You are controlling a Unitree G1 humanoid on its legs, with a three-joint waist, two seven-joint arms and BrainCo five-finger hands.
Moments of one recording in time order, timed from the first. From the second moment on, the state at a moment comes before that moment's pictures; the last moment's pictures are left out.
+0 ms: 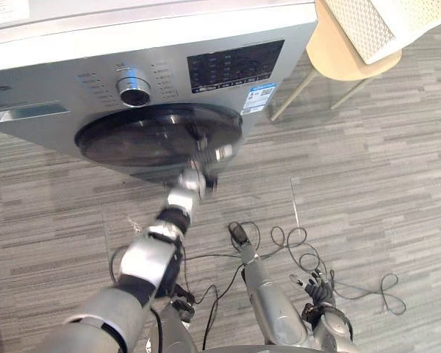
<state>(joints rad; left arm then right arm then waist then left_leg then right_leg) -0.99 0.08 -0.11 1.03 -0.19 0.04 0.18 0.11 -0.02 -0.14 0.72 0.28 -0.15 -0.13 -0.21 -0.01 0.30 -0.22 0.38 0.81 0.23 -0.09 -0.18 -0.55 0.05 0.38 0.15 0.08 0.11</state>
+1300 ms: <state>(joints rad) 0.07 0.03 0.19 1.03 0.00 -0.09 0.09 0.08 -0.03 -0.15 1.07 0.11 -0.05 -0.04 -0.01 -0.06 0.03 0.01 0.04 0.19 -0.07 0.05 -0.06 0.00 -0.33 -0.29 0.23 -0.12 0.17</state>
